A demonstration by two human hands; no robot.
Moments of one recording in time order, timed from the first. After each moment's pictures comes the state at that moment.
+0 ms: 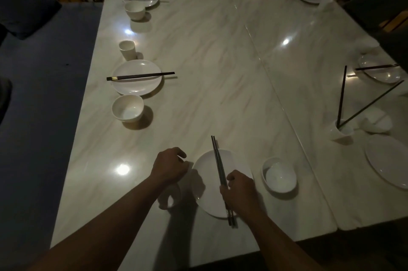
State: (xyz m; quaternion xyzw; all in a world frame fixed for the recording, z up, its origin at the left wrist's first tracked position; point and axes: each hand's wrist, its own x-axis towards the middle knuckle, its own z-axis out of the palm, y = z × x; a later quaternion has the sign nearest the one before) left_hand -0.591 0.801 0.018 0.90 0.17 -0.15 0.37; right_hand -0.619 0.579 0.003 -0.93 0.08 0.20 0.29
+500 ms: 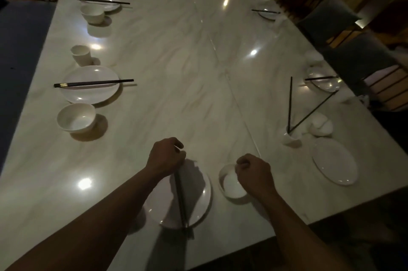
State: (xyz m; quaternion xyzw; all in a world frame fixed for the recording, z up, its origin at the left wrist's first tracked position) left_hand -0.531 0.701 0.050 0.90 0.11 -0.10 0.40; right_hand -0.555 0.446 0.074 -0.95 0.11 0.07 0.29
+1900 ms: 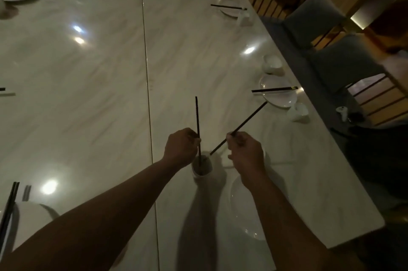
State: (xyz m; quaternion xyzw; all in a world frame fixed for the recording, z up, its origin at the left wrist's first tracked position) left_hand -0.312 0.306 0.046 0.89 0.13 -0.06 0.43; right_hand -0.324 0.136 0.091 -0.83 0.18 0.02 0.52
